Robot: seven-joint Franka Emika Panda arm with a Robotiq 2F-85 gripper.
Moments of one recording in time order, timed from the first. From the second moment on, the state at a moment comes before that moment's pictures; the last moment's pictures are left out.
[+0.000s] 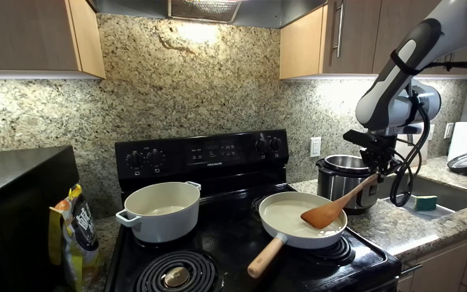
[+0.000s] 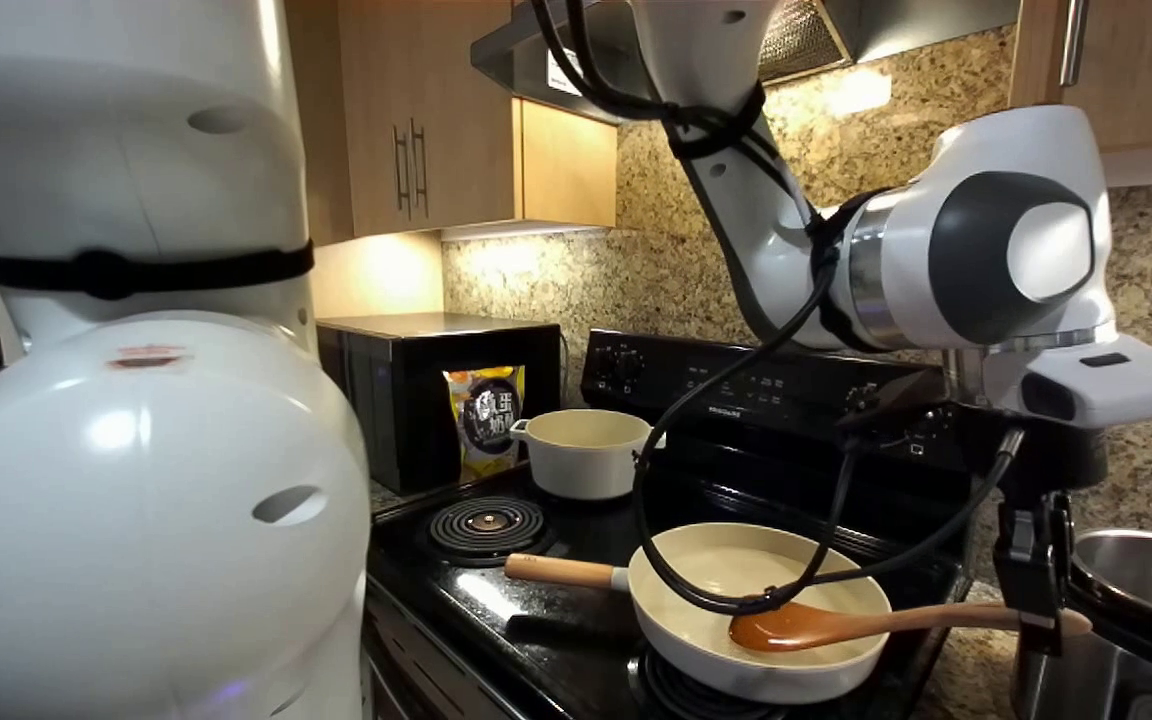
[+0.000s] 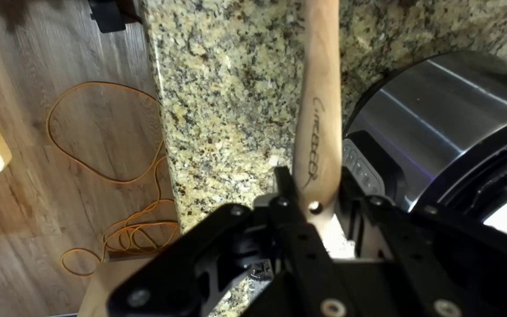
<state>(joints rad) -0.32 -0.06 -0.30 -2.51 -0.24 2.62 1.30</state>
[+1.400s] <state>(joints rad) -0.19 0.05 -0.20 -2.36 -0.52 2.48 1.83</state>
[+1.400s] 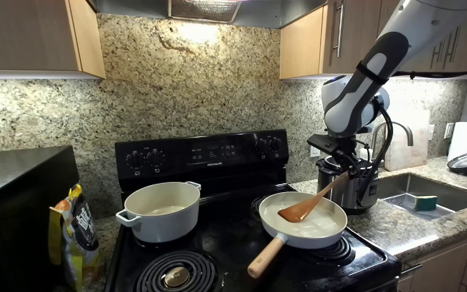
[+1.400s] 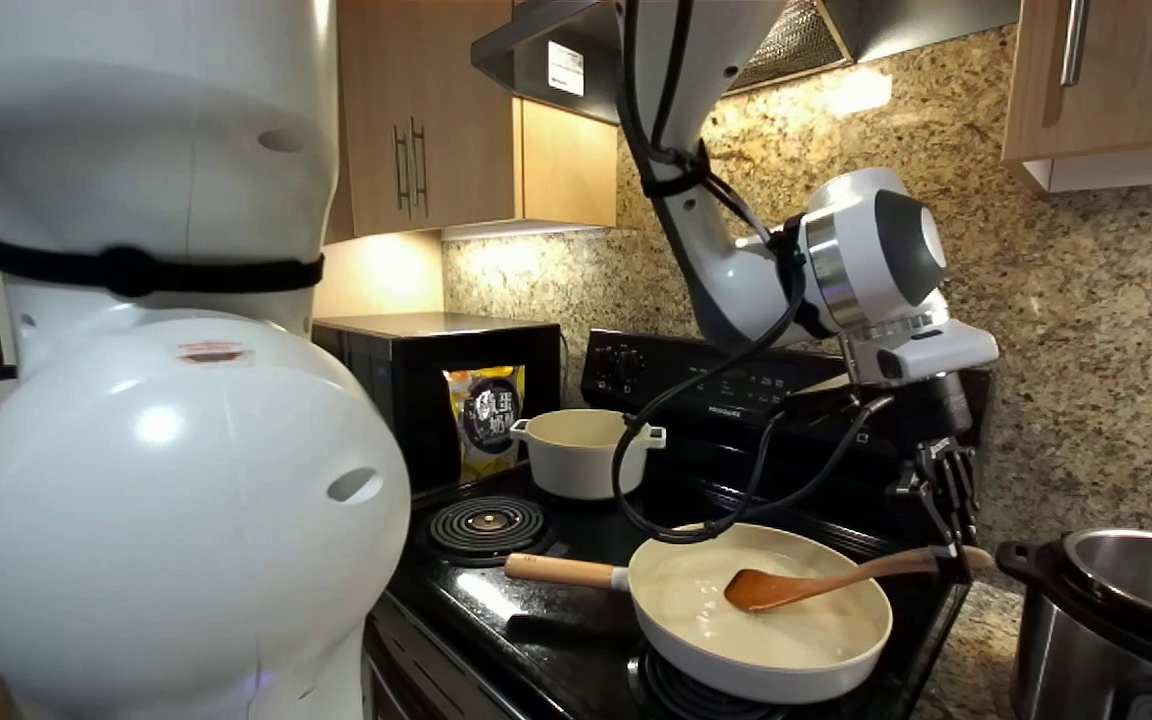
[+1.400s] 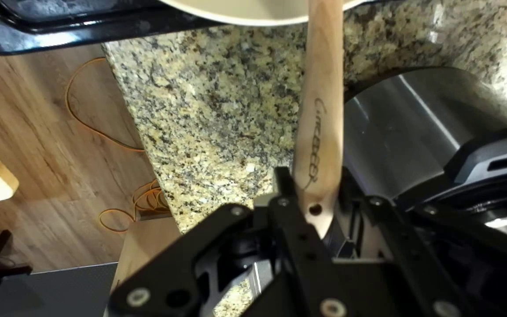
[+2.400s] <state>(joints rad) -0.16 0.05 -0.23 -2.43 -0.65 2.43 1.81</state>
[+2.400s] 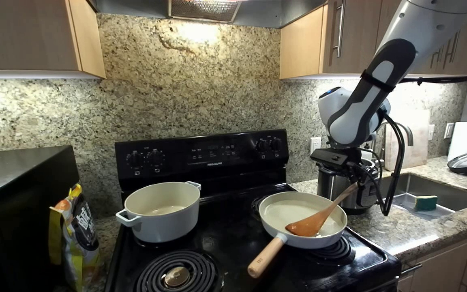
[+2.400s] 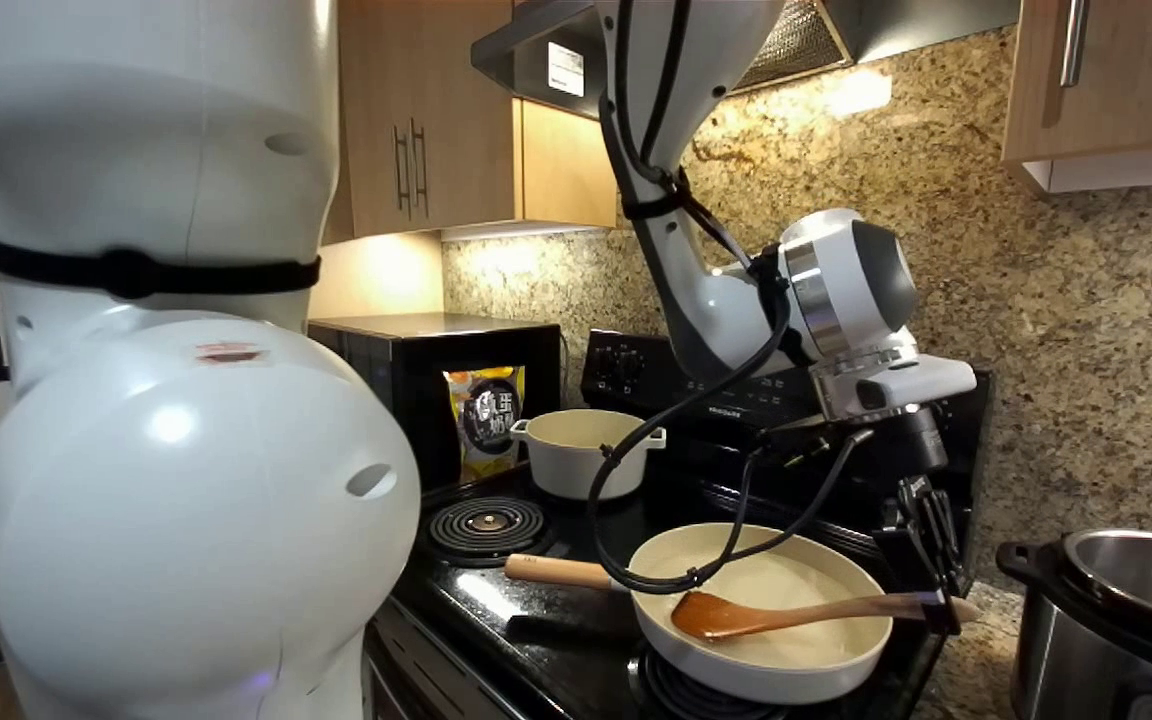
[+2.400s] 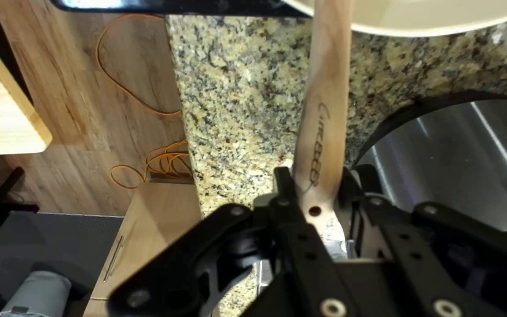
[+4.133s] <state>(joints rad) -0.19 0.05 -0.23 -2.31 -0.71 2.40 1.91</state>
